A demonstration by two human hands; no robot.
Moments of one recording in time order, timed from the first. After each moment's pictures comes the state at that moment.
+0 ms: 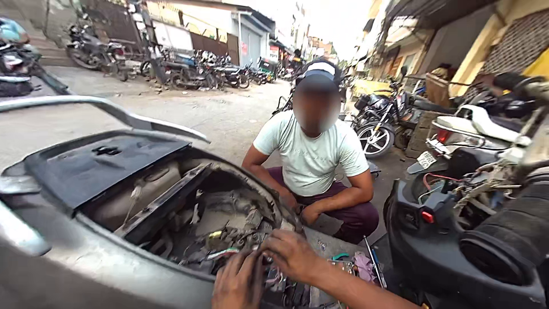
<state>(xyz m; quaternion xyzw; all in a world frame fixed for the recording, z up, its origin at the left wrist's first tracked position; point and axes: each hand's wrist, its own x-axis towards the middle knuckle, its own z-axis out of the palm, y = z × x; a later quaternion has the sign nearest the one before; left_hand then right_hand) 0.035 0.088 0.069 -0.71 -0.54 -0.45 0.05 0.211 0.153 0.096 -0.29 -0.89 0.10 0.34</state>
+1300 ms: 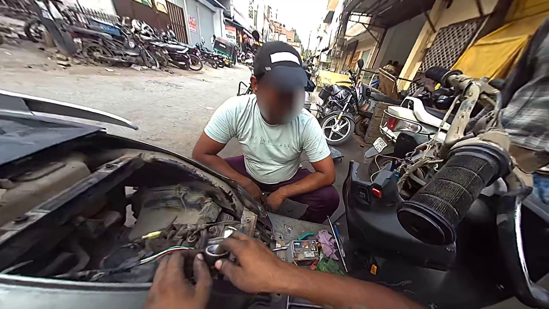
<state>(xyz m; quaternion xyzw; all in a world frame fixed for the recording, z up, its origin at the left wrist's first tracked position) 0.041 0.084 0.082 -0.64 -0.63 -0.44 -0.07 0.208 0.116 0.112 -0.41 -0.82 0.30 0.25</state>
